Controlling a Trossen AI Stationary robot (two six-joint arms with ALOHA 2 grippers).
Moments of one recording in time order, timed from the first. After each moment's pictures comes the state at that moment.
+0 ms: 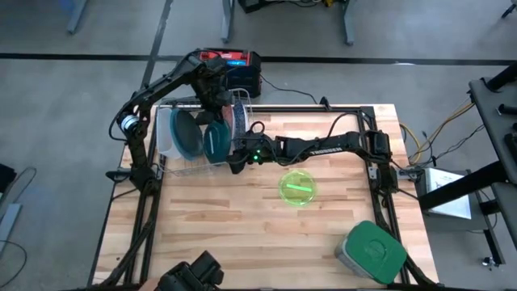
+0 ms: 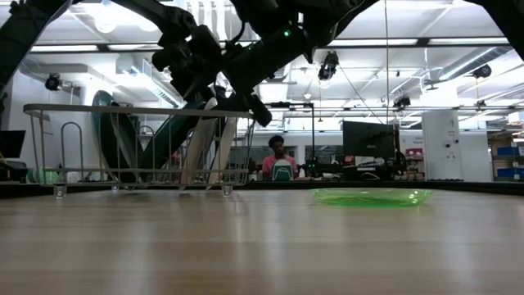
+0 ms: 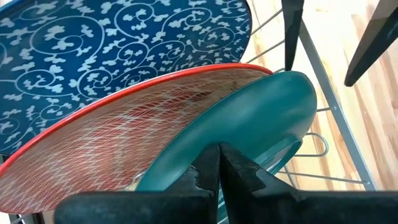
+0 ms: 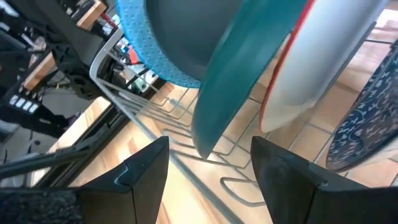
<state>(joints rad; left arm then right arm) 0.82 1.90 1.82 -1.49 0.51 1.04 -0.09 2.05 1.50 0.04 0.10 0.72</state>
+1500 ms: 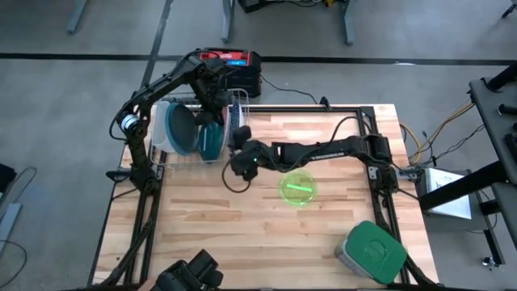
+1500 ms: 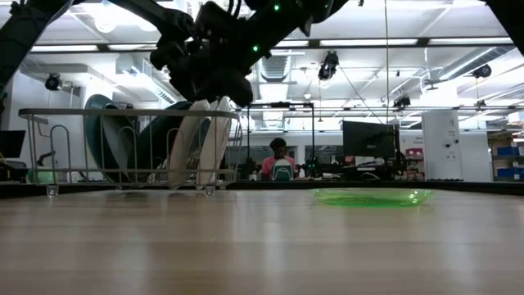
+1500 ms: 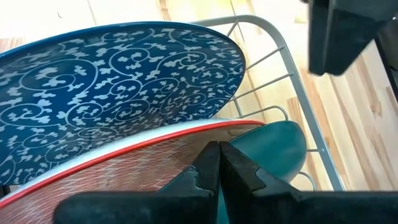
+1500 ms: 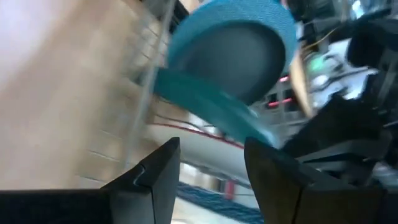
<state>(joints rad) 0.83 1.90 1.81 -1.52 0.58 1.09 -0.01 2.04 1.61 -0.09 0.39 -0.85</state>
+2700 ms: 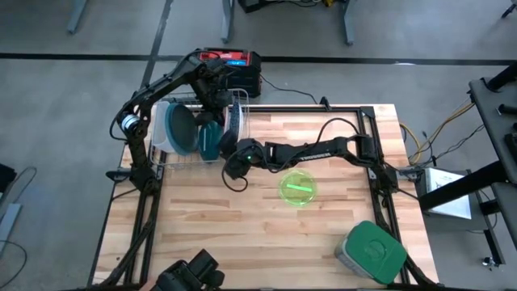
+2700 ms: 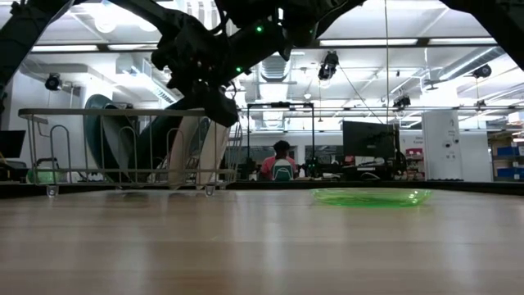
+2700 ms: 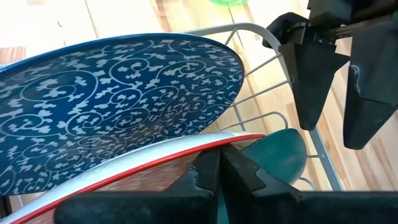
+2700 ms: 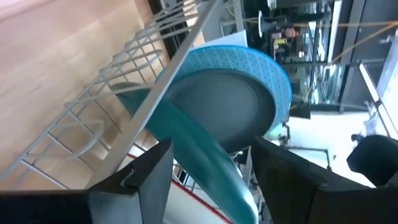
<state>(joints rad) 0.83 1.90 1.81 -1.51 0.60 1.09 -0.05 2.17 1.66 0.12 0.28 -1.33</state>
